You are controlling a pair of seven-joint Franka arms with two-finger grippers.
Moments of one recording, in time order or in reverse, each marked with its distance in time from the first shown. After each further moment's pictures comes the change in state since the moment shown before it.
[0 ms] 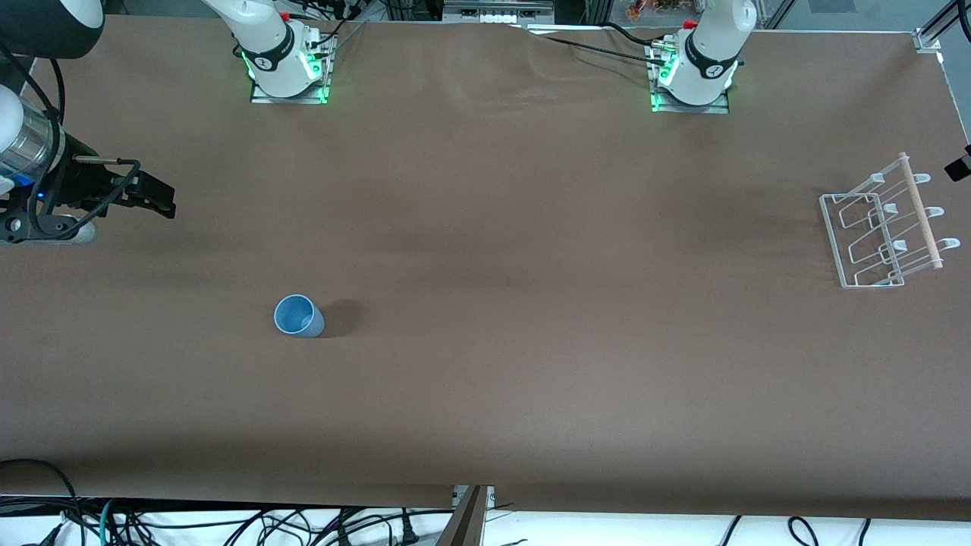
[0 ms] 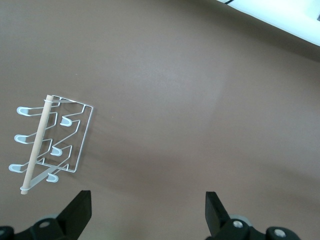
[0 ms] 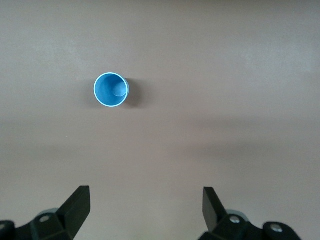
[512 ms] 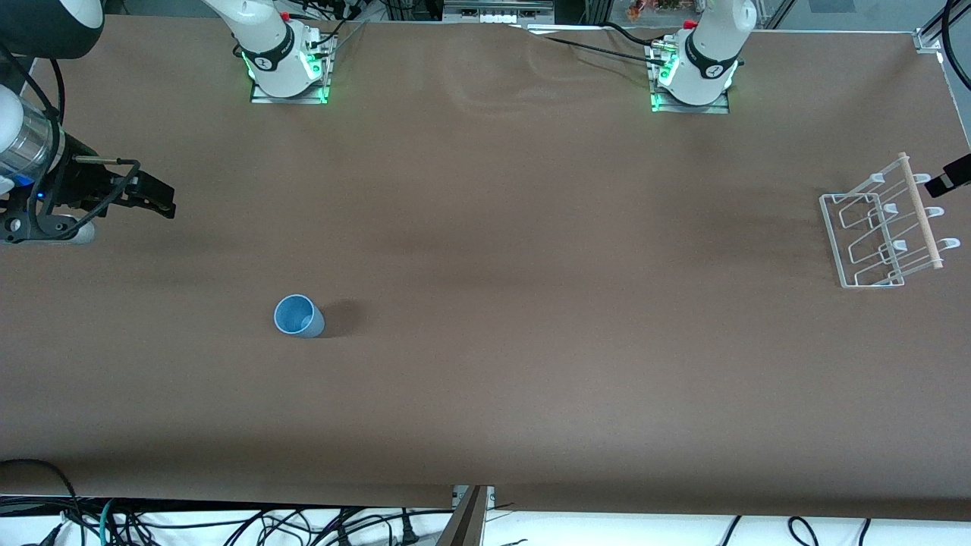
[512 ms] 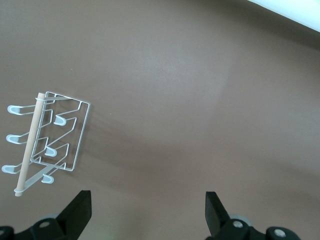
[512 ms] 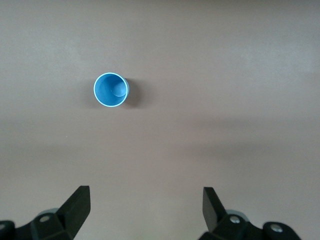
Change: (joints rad) left arm -0.004 0.045 -0.013 -0.002 0.000 0.005 0.000; right arm -0.001 0.000 0.000 0.000 0.000 0.000 0.000
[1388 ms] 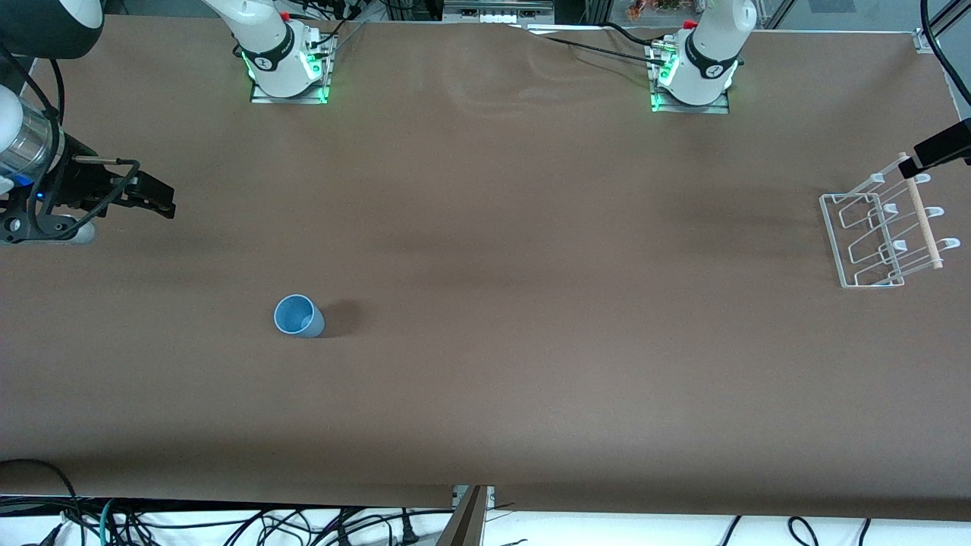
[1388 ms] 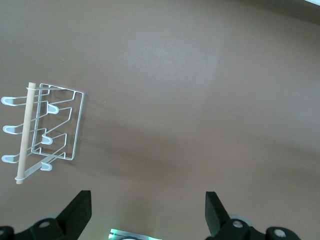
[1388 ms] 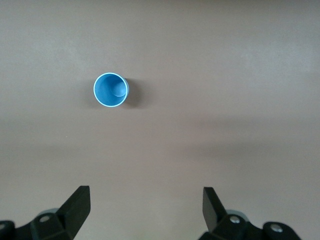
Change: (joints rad) left arm 0.003 -0.031 -0.061 0.009 0.021 -0.074 -0.005; right arm -0.001 0.000 0.000 0.000 0.000 0.000 0.000
